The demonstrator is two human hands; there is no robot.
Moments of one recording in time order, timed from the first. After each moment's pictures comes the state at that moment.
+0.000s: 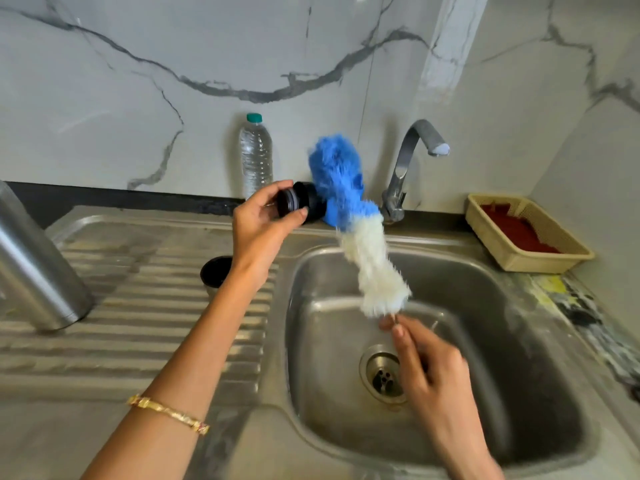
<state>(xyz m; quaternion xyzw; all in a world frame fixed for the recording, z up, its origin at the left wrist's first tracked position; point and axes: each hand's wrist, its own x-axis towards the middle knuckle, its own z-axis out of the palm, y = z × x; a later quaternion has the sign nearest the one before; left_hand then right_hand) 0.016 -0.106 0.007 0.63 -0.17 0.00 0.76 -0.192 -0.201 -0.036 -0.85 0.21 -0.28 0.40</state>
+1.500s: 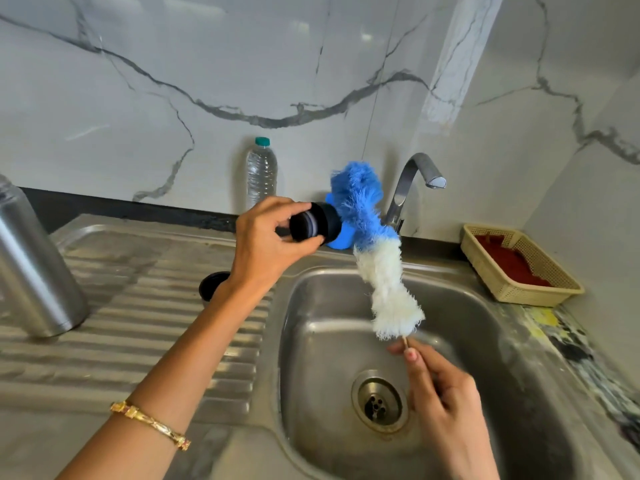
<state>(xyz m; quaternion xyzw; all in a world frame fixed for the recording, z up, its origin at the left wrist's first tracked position) 0.027 -0.111 0.031 0.72 -0.35 0.32 0.52 -0.190 -0.220 -0.015 -0.80 0.19 -0.31 0.48</state>
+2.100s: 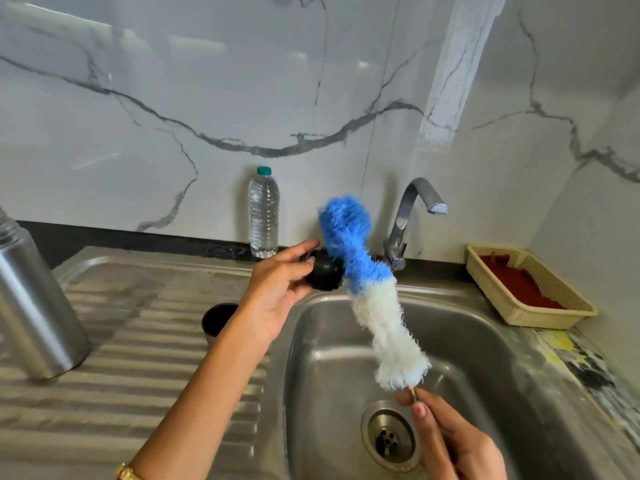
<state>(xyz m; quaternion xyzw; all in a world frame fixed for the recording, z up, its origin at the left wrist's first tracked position) 0.006 -0.112 0.030 0.49 -0.08 -0.23 0.84 -0.204 -0.210 -0.033 -0.82 0.19 -0.33 0.43</state>
